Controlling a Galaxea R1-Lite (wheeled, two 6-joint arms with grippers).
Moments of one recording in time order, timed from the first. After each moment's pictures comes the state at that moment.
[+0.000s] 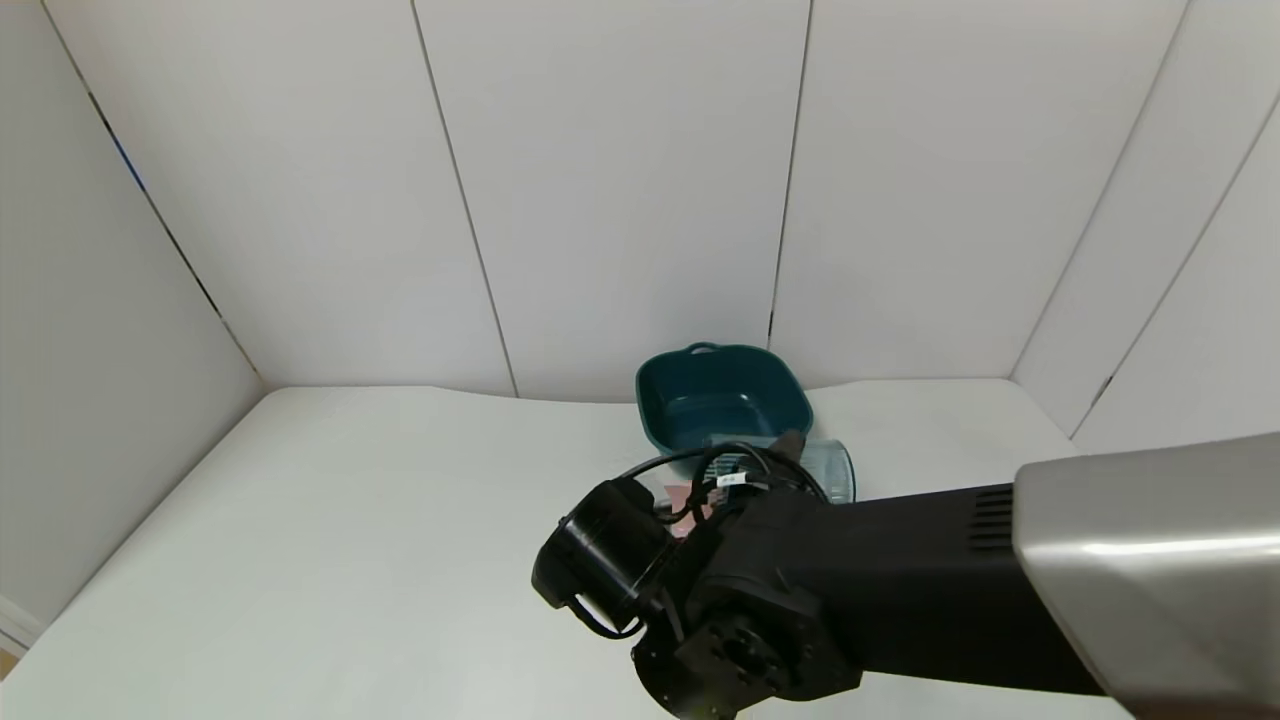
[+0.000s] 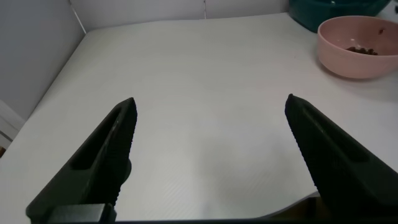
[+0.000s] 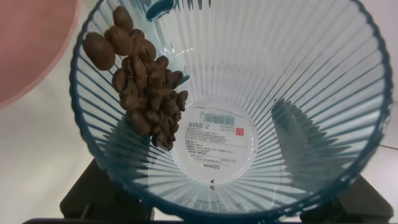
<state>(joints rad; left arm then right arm) 0.00 0.00 0.00 0.00 -0.01 0.07 0.99 2.25 -1.64 0.49 -1.32 -0.44</state>
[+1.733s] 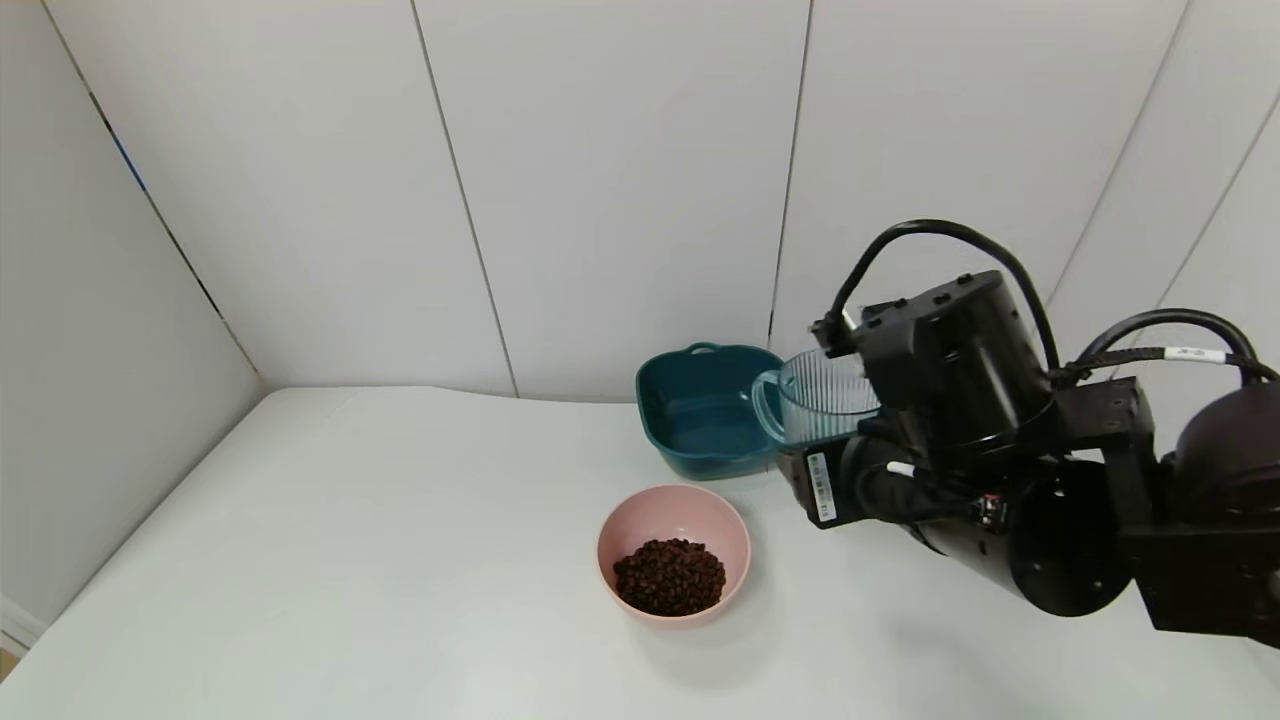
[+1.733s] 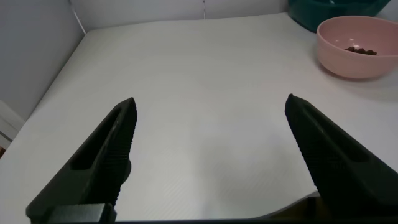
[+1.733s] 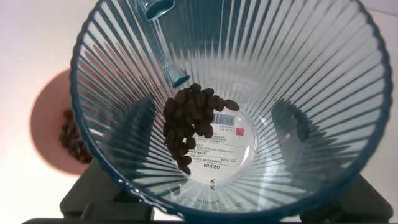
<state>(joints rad) 0.00 0.00 0.00 0.00 -0.01 0.07 0.78 1.74 -1.17 0.02 -0.57 0.28</state>
